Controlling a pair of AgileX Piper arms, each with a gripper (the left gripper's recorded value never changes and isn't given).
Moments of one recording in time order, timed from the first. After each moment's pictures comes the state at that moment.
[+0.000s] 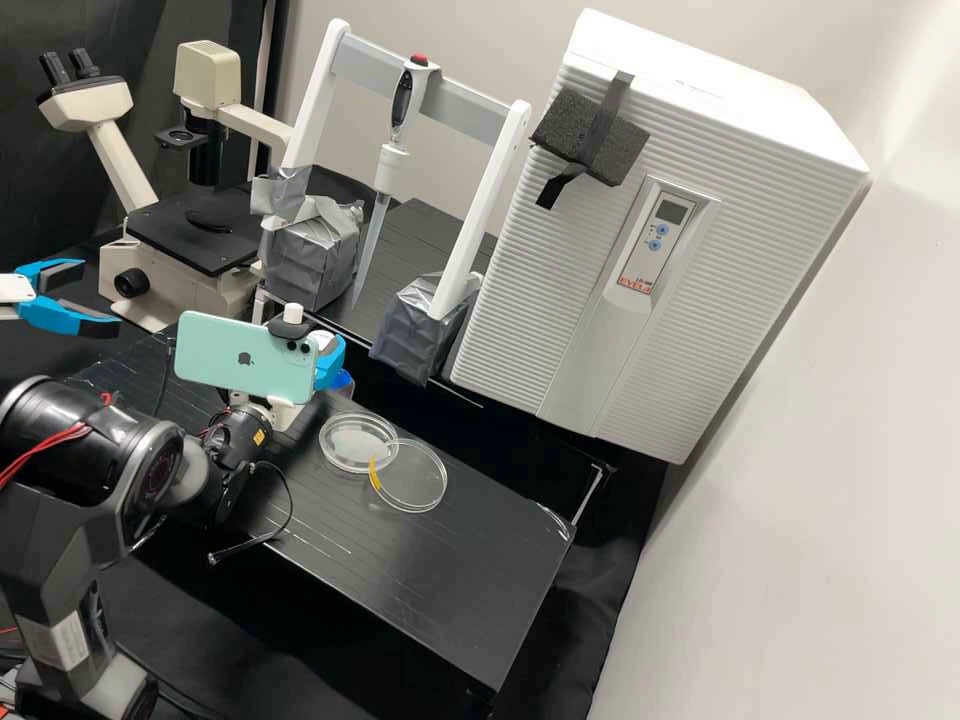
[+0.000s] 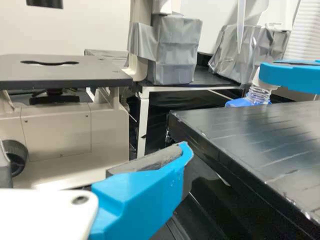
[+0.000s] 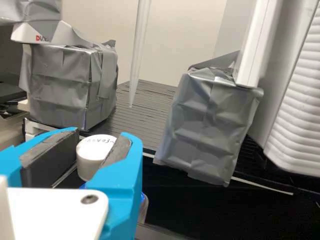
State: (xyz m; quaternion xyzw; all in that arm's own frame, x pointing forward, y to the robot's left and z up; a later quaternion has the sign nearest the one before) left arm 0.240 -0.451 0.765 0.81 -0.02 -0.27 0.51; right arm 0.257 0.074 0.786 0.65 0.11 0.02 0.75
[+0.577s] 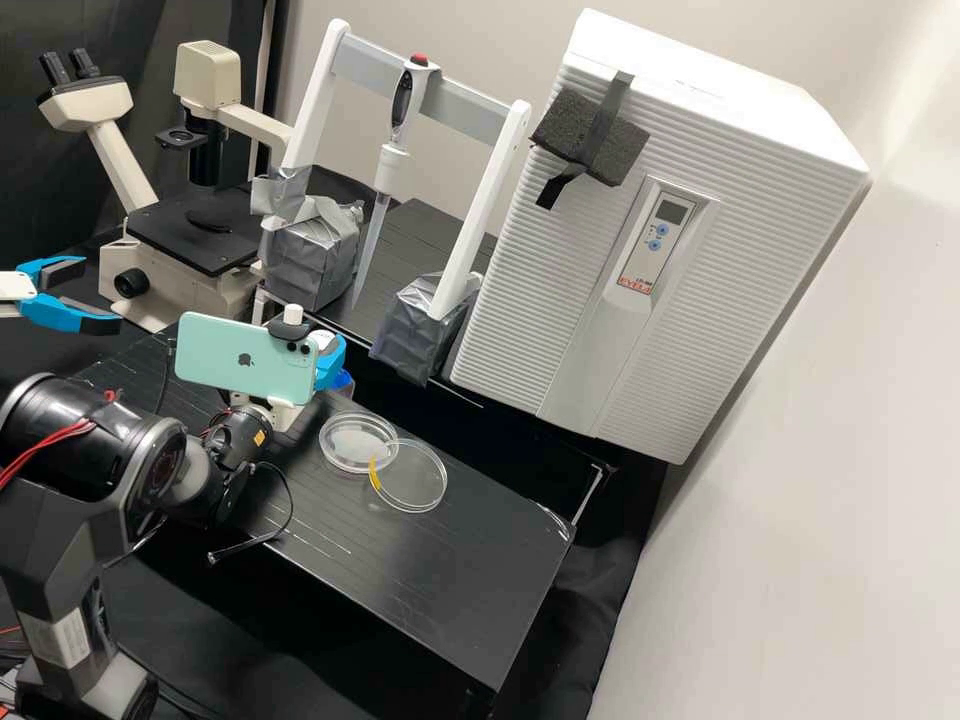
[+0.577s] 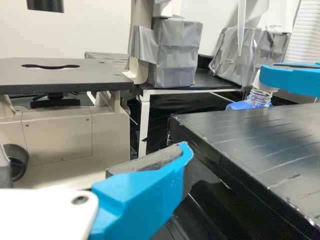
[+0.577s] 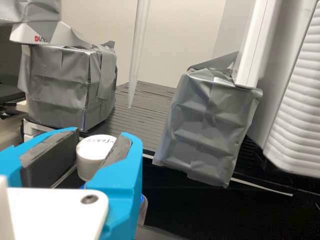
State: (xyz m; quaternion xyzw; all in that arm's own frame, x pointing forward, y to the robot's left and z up) left arm 0.242 -0.452 0.765 0.81 -0.02 -0.27 0.51; right arm 0.257 0.073 0.785 0.65 0.11 0.02 0.75
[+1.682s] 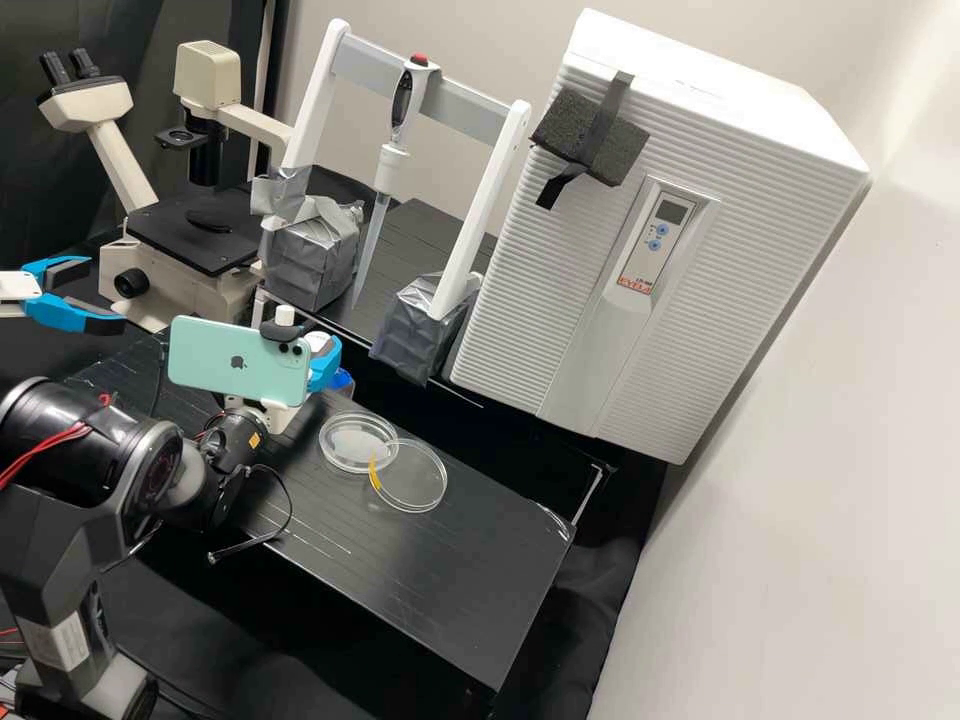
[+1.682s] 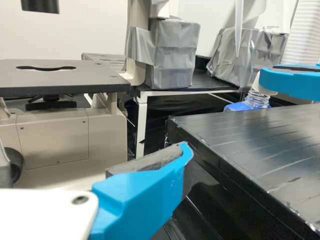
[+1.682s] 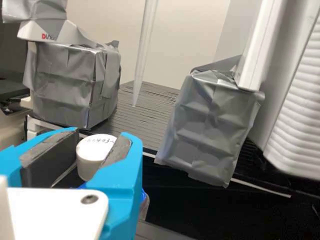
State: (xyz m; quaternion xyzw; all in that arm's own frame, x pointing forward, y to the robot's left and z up) left arm 0.246 -0.454 0.764 0.81 -0.03 -0.27 0.51; right arm 0.252 0.074 0.782 0.64 0.11 0.02 0.76
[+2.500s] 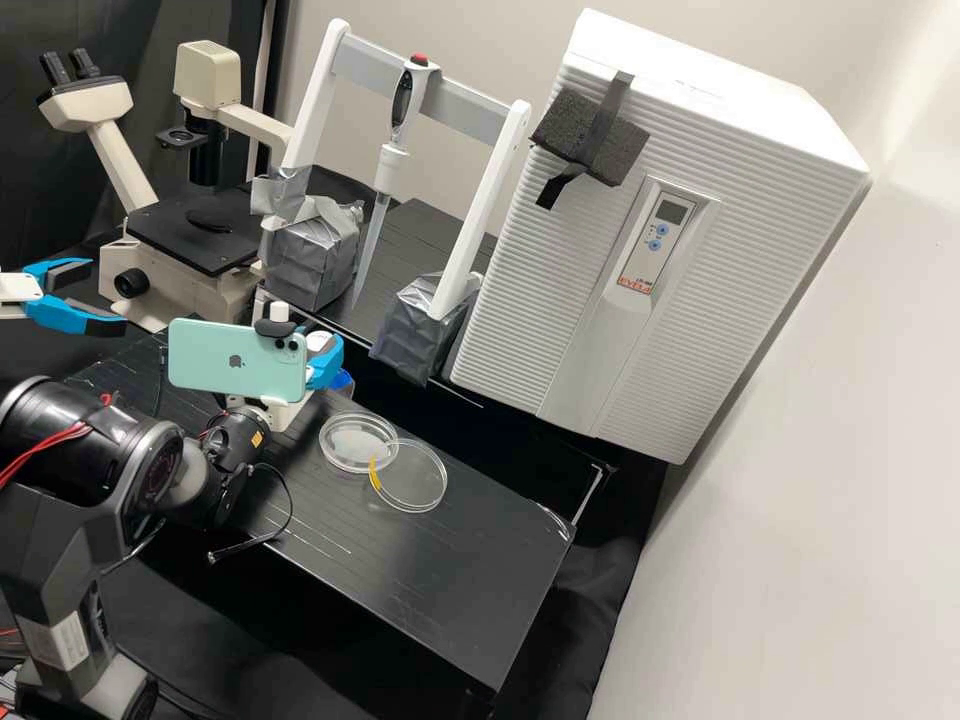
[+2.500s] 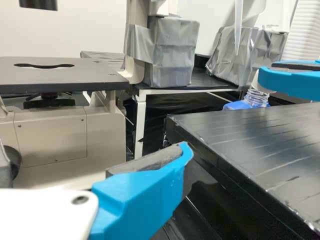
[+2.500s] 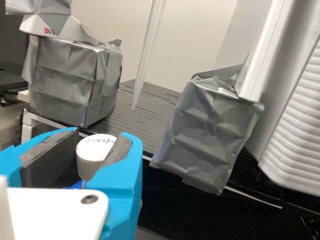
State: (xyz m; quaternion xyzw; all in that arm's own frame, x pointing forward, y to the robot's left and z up) left arm 0.247 -0.454 0.762 0.81 -0.02 -0.28 0.51; right arm 0.254 0.074 0.784 0.62 0.11 0.03 0.78
